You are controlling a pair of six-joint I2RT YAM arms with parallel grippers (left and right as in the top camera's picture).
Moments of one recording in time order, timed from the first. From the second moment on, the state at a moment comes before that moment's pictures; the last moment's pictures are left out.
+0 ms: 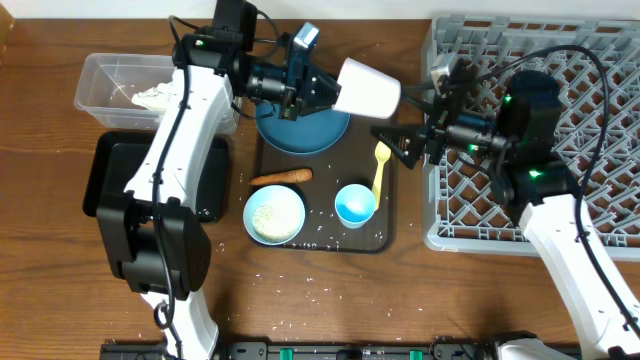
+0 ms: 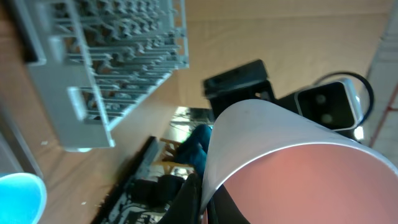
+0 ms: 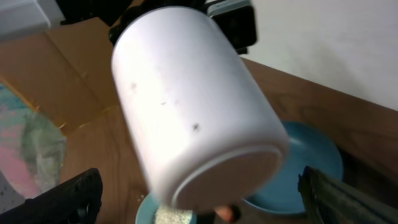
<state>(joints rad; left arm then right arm) -0.19 1.96 1.85 -1.07 1.38 -0.35 0.18 1.36 1.03 0.02 -0.97 0.13</state>
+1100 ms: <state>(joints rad) -0.25 1.96 1.85 -1.07 1.37 -0.34 0.05 1.37 1.03 0.08 -1.09 0.14</state>
